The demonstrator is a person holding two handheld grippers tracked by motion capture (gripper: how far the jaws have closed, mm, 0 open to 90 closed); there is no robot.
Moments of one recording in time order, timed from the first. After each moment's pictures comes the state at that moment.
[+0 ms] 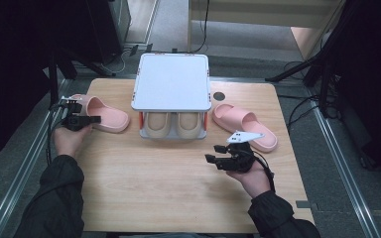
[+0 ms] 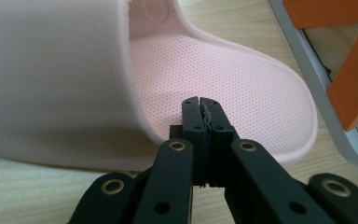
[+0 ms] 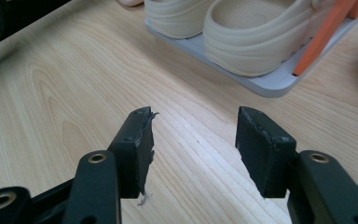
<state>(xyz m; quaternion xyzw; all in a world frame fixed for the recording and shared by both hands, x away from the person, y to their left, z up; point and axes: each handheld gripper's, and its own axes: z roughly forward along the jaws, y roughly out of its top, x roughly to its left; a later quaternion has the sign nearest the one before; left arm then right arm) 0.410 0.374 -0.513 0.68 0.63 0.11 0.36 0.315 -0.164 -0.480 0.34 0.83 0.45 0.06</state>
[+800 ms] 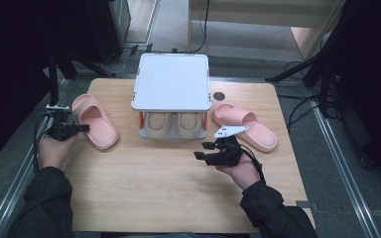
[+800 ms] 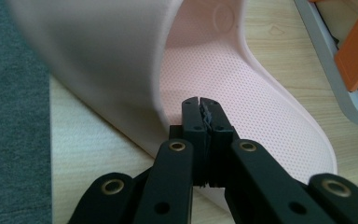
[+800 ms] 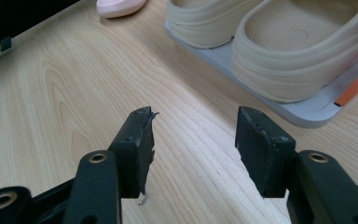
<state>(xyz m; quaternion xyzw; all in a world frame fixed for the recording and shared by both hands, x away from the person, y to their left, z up) 0.371 0.400 -0.511 0.67 0.65 0.10 0.35 0.332 -0.134 -0.481 0.31 0.84 0.44 0.03</state>
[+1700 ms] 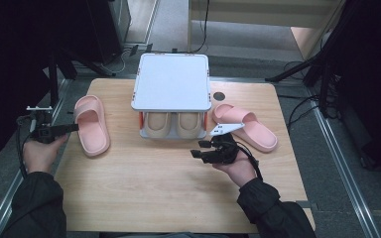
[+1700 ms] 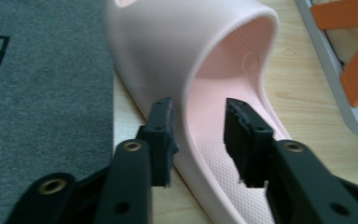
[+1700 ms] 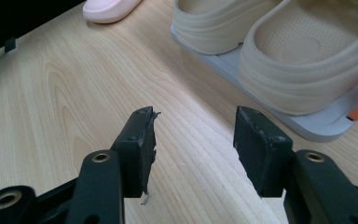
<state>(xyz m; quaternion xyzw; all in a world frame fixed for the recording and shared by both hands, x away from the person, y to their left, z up) 0.352 0.422 -0.492 0.64 0.67 0.14 0.35 0.337 -0.125 -0.479 0.30 0.84 0.44 0.03</state>
